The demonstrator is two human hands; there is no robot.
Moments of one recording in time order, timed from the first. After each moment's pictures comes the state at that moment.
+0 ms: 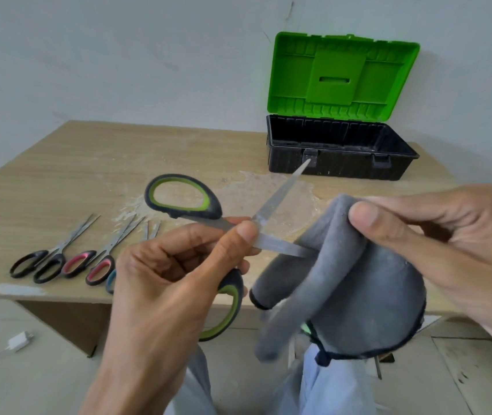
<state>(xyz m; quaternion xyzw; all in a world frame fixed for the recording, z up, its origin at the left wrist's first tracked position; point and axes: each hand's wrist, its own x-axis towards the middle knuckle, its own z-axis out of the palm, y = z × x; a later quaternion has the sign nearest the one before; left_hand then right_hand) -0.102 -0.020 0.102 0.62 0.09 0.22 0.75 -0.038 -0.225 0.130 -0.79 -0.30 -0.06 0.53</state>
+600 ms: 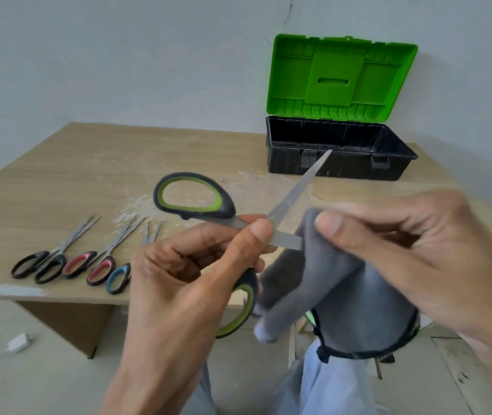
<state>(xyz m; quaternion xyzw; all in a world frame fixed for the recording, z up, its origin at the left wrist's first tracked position) -0.103 -0.029 0.103 0.60 0.06 0.23 0.76 -0.041 -0.215 0.124 -0.80 -0.31 -0.05 0.51</state>
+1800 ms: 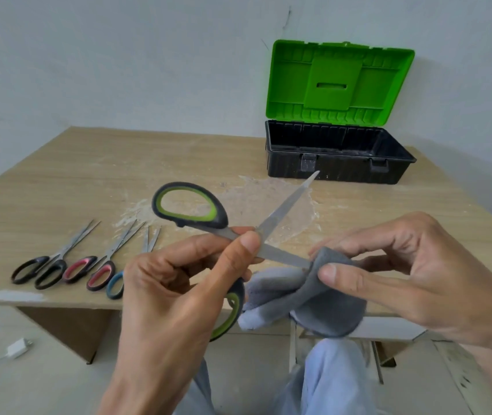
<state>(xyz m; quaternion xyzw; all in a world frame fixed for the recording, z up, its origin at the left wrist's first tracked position) -0.104 -0.019 0.094 0.66 0.06 0.25 0.71 -0.027 -0.229 0.112 -0.80 -0.33 0.07 0.49</state>
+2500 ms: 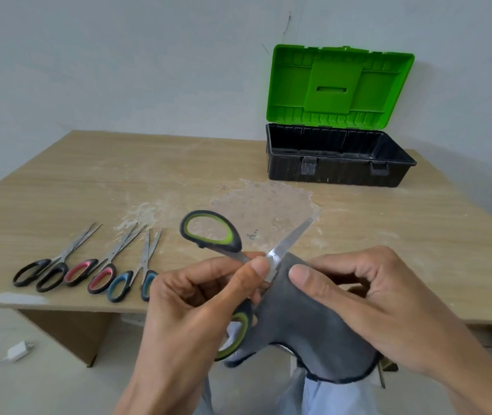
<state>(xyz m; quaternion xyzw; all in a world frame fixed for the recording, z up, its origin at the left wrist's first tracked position) -0.103 -0.026 0.082 0.60 0.11 0.15 0.78 -0.042 -0.210 0.087 -0.83 -0.27 0.08 0.48</state>
